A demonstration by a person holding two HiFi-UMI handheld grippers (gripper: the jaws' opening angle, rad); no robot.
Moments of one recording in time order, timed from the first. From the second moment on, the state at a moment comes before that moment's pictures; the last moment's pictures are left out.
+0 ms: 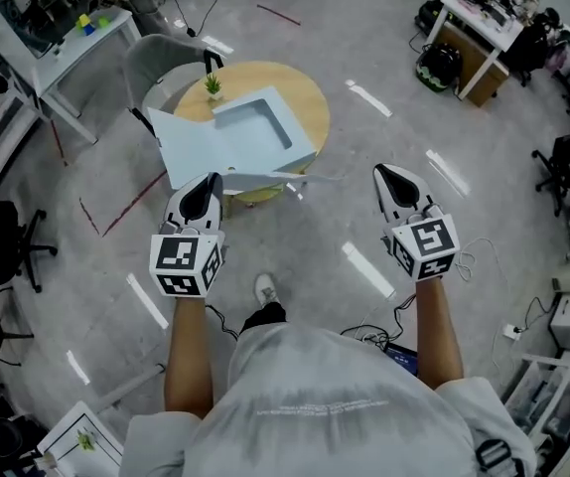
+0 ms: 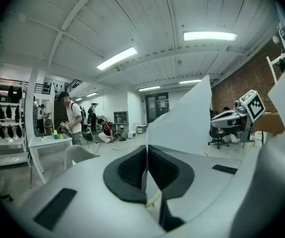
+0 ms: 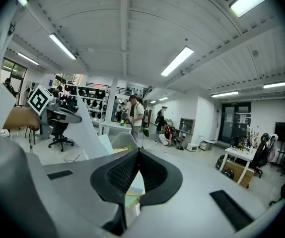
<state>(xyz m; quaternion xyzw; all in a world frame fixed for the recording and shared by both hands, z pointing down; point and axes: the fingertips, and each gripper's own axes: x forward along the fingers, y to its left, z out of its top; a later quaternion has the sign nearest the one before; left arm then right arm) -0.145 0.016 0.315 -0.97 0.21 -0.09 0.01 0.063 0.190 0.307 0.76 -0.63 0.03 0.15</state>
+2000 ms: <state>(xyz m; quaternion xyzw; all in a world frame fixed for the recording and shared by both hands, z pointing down) -0.060 -0.218 0.449 -0.84 0.45 -0.14 -0.28 0.192 -0.232 0.466 0.43 -0.87 0.10 0.23</state>
